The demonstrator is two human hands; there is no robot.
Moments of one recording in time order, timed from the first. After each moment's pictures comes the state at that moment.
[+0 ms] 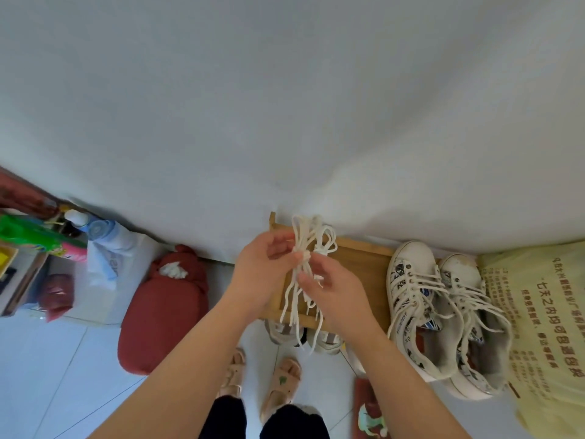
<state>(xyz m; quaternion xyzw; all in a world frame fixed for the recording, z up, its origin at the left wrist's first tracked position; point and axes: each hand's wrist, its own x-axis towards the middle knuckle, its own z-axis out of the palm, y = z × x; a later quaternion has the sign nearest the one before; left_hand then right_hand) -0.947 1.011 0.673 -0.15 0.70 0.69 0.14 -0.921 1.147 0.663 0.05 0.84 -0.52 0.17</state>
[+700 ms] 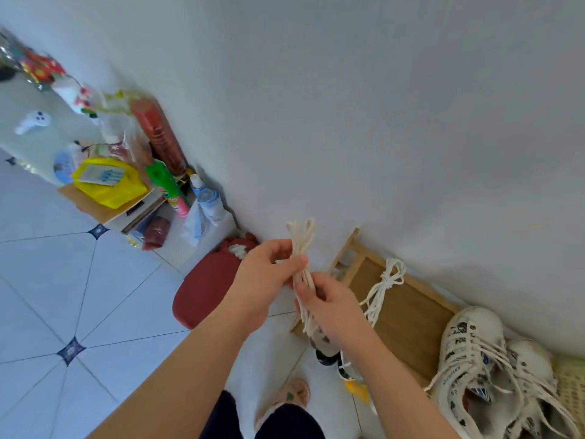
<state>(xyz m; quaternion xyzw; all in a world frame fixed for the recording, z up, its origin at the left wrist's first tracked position) -0.853 0.938 0.729 -0.29 0.61 0.74 0.01 -0.880 1.064 0.700 -0.14 0.79 -0.52 0.30</state>
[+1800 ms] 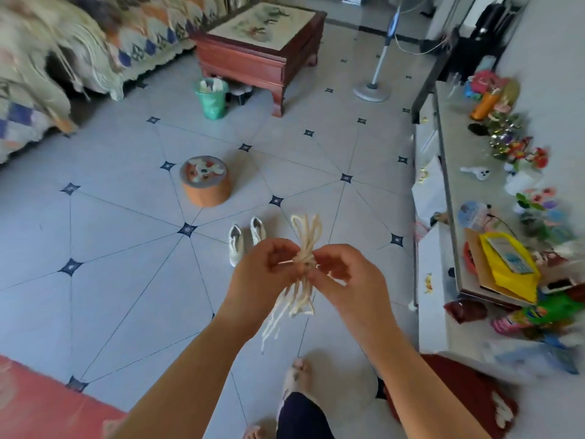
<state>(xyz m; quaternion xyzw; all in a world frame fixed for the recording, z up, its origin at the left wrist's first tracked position) -0.247 0.710 0.769 -0.59 0.40 0.51 -0.49 -0.387 0.699 0.769 -0.68 0.51 -0.39 0.36</state>
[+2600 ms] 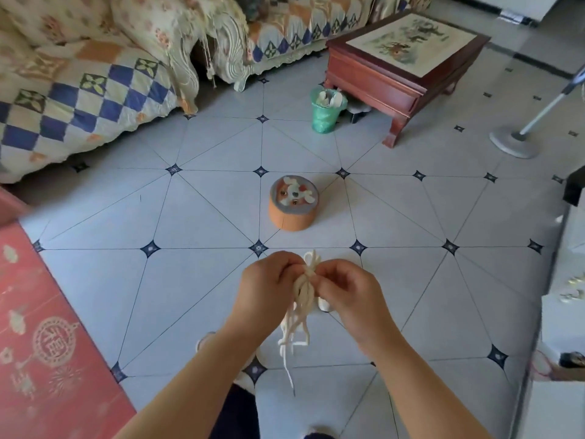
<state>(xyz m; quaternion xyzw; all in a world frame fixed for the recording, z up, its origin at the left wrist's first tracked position) -0.020 0.512 0.745 -0.75 0.37 0.28 -0.46 -0.139 0.445 0.739 -0.64 0.39 -0.24 0.62</state>
